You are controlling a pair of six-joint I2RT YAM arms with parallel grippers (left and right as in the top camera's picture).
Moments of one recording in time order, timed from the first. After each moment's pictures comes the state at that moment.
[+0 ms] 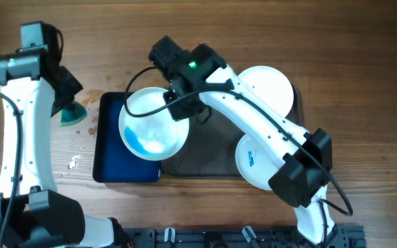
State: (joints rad) left arm 0.18 1.62 1.56 -1.26 -0.29 -0.58; right arm 0.80 2.11 2.10 -1.38 0.01 0.35
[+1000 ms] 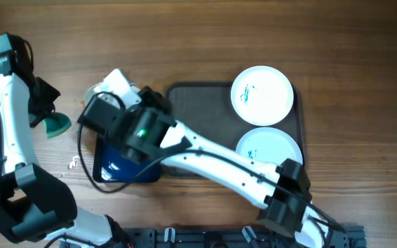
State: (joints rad) left arm 0.38 1.72 1.56 -1.26 -0.23 -0.58; right arm 1.16 2.11 2.10 -1.02 0.80 0.16
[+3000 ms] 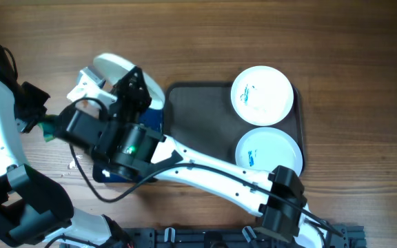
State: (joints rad) left arm 0.47 1.72 1.56 -1.27 -0.11 -0.58; right arm 1.20 2.13 2.12 -0.72 1.30 -0.33
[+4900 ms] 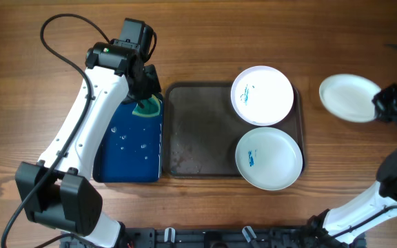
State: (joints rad) left arm -0.27 1.72 1.56 -1.16 -0.09 -0.52; right arm -0.60 1.94 1.48 -1.05 -0.02 0.45
